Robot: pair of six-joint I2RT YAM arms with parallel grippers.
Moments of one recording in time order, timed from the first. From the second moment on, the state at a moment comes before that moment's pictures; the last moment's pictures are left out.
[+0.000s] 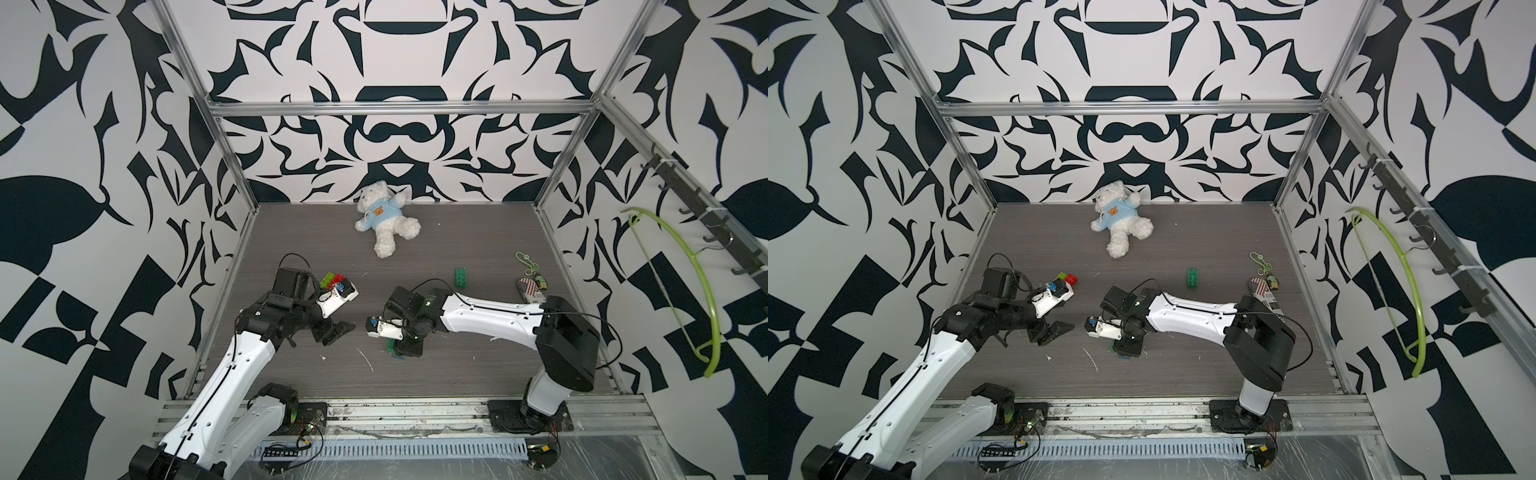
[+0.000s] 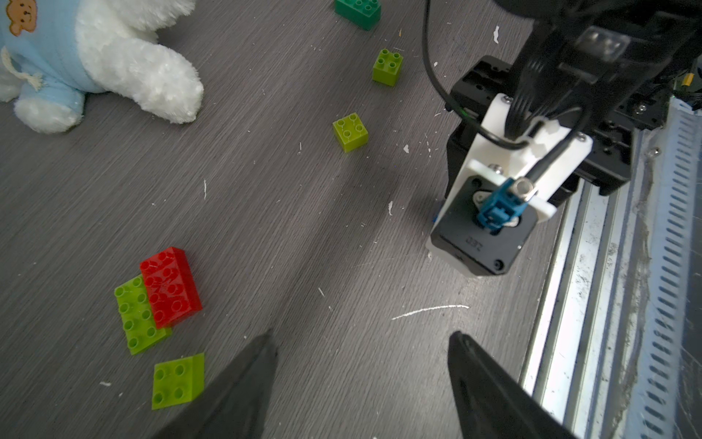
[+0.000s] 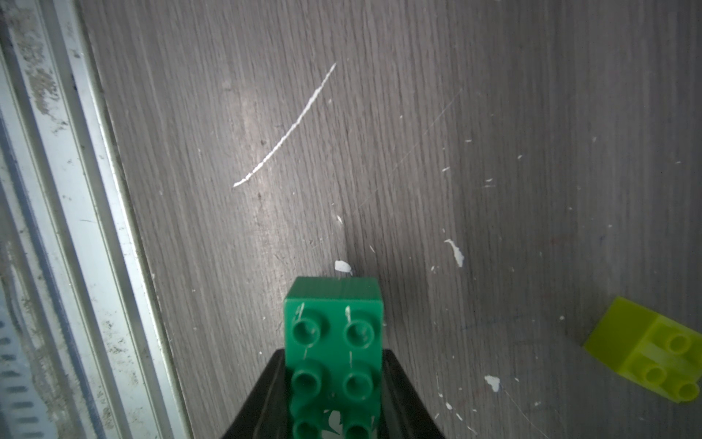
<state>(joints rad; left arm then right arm) -0.31 0.90 0.78 -0.82 0.54 0.63 1.02 1.72 1.16 -0.74 -0.20 -0.34</state>
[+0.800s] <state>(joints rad) -0.31 0.90 0.78 -0.81 0.54 0.62 1.00 1.69 1.15 -0.75 -0.21 -0.34</state>
